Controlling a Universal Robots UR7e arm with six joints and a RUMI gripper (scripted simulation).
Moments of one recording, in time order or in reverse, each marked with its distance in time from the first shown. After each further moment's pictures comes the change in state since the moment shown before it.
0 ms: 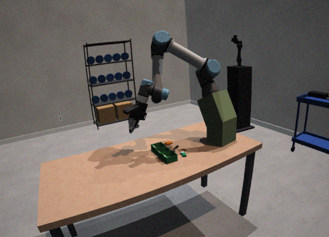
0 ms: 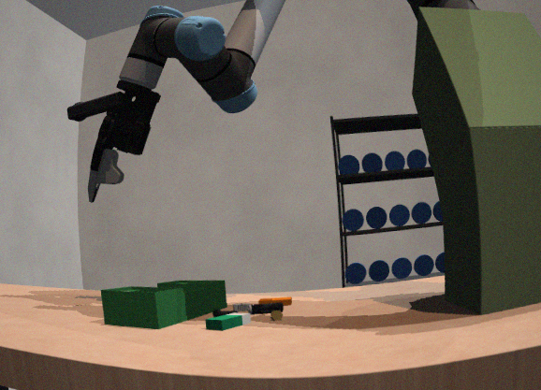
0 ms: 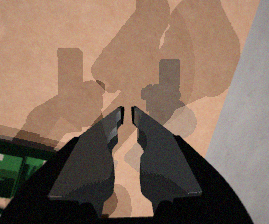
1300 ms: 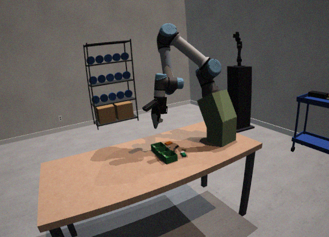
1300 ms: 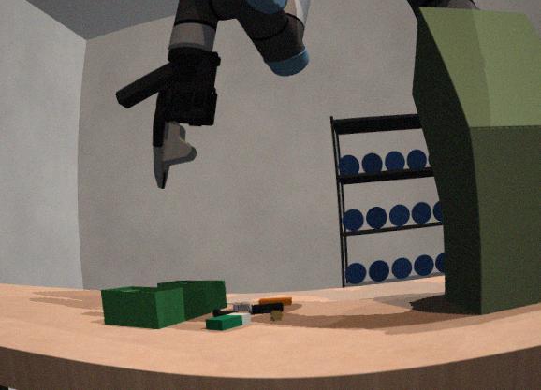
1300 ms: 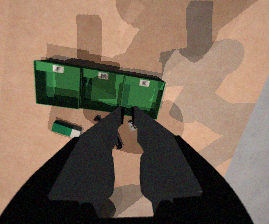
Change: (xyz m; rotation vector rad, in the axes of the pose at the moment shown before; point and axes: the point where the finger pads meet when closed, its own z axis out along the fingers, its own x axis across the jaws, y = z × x) arm -0.088 0.128 -0.073 -0.227 -0.103 0.210
